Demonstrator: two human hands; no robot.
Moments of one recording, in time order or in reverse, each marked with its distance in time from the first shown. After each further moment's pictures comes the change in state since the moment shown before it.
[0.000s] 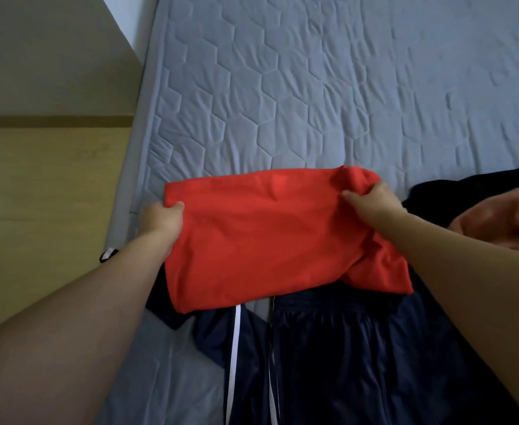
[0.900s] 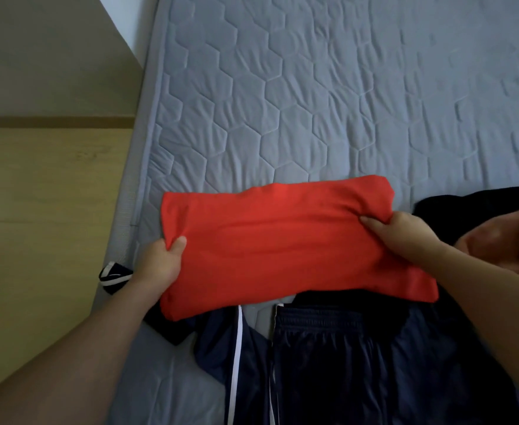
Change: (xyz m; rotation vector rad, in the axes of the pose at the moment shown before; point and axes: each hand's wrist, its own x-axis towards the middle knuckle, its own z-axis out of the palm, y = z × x) left_hand -0.027 -0.030 -0.013 0.048 -0.161 0.053; right_hand -0.003 0.029 -0.028 -0.278 -0.126 -0.051
